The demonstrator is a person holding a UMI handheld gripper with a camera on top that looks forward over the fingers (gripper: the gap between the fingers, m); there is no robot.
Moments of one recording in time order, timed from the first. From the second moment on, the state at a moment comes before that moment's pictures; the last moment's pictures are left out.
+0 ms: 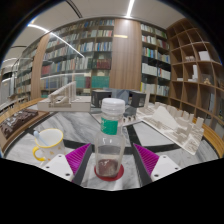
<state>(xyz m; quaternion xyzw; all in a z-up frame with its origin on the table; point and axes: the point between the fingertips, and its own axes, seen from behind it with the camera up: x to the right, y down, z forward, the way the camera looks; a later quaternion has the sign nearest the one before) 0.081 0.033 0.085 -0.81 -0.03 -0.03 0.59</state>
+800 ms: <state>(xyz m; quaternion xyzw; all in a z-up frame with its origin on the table) 0.029 -0.316 0.179 -0.84 0.01 -0.02 0.54</state>
